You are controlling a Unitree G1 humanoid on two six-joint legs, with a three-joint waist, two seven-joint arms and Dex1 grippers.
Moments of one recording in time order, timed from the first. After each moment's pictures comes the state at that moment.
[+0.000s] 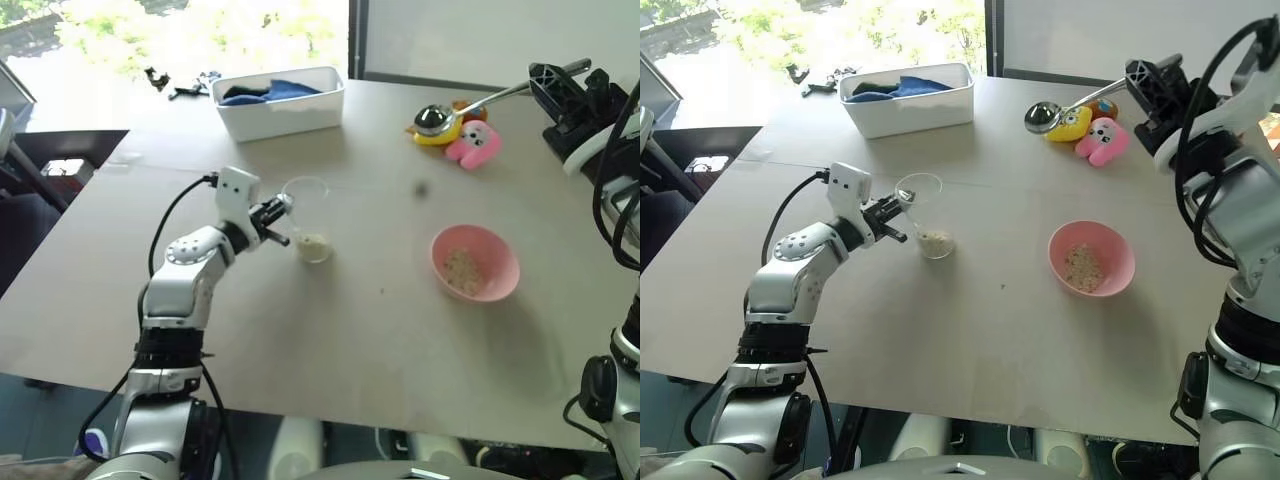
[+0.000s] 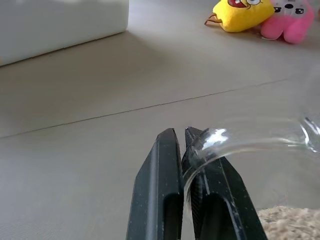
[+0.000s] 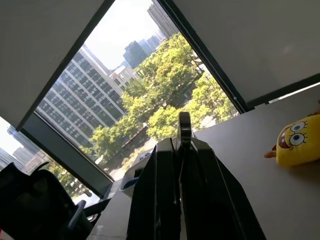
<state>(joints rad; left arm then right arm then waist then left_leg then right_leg) -0.50 0.44 0.11 0.08 -0.32 0.48 -0.53 -0.66 -0.58 -0.35 -0.41 1.67 0.71 -0.53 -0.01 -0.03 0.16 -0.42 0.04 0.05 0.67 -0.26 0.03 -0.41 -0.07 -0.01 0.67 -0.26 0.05</state>
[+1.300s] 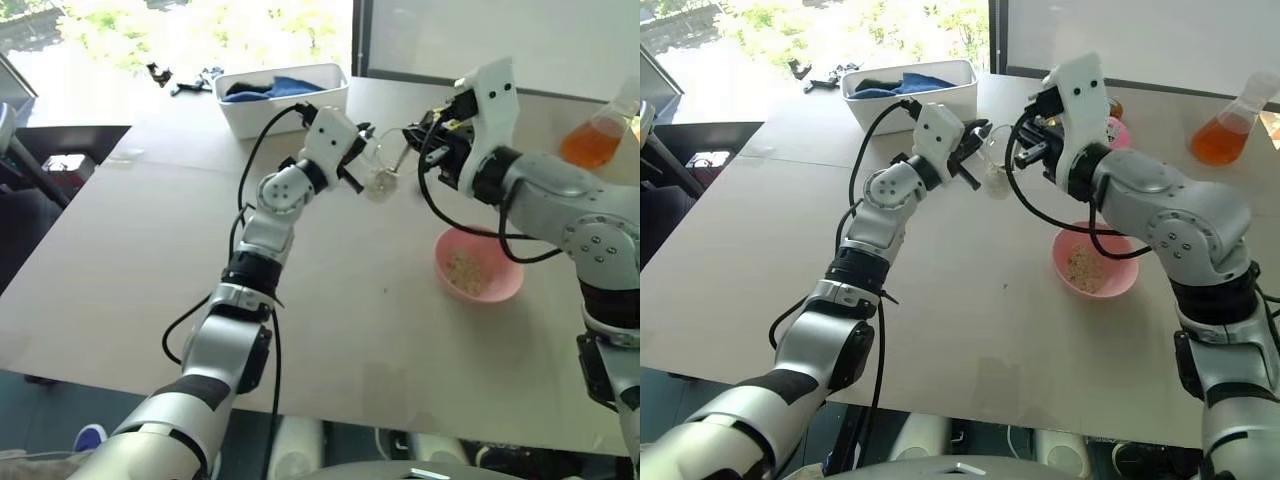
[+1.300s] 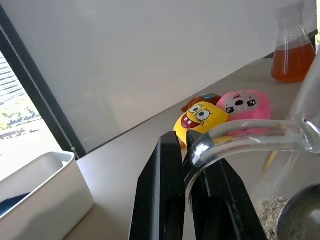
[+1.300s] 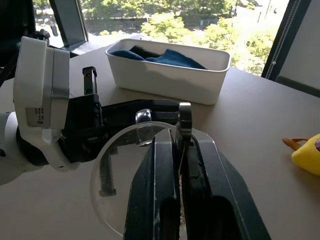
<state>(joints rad) -0.94 0.22 -0.09 0.60 0.00 -0.19 -0.51 -0.85 -0.56 0.10 -0.34 0.94 0.94 -0.03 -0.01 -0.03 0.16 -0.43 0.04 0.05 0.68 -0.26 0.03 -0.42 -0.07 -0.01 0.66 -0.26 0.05</state>
